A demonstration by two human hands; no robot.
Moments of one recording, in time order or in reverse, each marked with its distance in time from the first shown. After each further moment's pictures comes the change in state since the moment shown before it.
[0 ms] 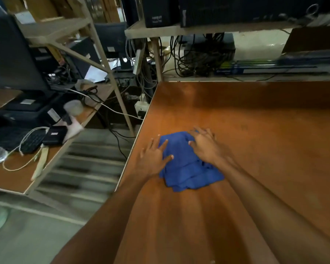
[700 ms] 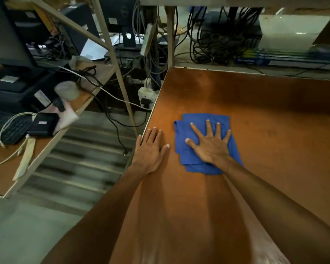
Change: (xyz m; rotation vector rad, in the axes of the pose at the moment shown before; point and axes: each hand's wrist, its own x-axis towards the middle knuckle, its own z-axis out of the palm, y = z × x) left_hand 0.056 -0.074 0.025 0.012 0.178 -0.062; right_hand 0.079 0.003 0.070 -0.203 -0.092 0.169
